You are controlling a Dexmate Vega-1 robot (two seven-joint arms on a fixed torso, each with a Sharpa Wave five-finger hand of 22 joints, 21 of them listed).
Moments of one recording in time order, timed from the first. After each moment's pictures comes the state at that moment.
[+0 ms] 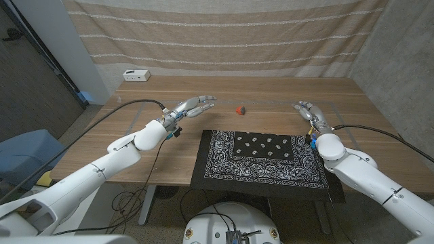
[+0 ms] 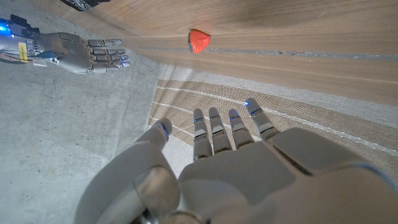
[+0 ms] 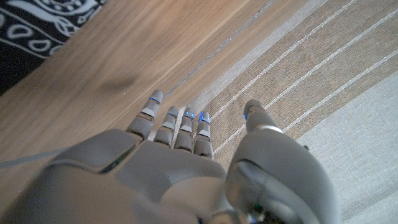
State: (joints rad) left arm 0.85 0.81 0.55 -1.62 0.20 -0.34 0.11; left_hand 0.31 0.15 0.64 0.01 0.18 0.30 -0.02 0.22 0.17 0.22 -0.02 0.25 0.18 0.10 0.03 0.20 0.17 -0.13 0.16 0.78 0.17; right arm -1.17 -0.80 -0.31 -1.94 0.30 -0.34 -0.56; right_hand 0.51 0.13 0.36 -0.12 0.18 0.23 -0.01 0.21 0.18 0.21 0.05 0.22 0.19 0.13 0.05 0.21 0.18 0.22 0.13 0.21 0.18
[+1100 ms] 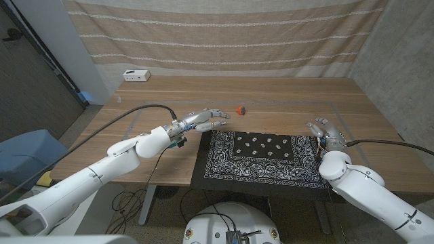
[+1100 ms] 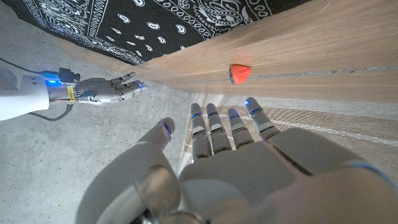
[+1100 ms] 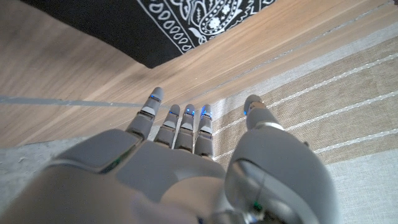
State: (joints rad) left arm 0.88 0.85 0.58 -1.70 0.33 -0.40 0.01; left_hand 0.31 0.17 0.67 0.03 0.18 0.41 -0.04 0.23 0.18 0.32 -0.05 0.26 0.18 0.13 0.01 0.20 0.17 -0.11 0.16 0.76 0.17; right arm -1.34 -0.80 -0.27 -2.16 0.19 -0.73 -0.76; right_hand 0.56 0.11 0.37 -0.15 0.18 0.34 0.00 0.23 0.18 0.26 0.05 0.22 0.19 0.18 0.01 0.22 0.18 0.26 0.13 0.22 0.18
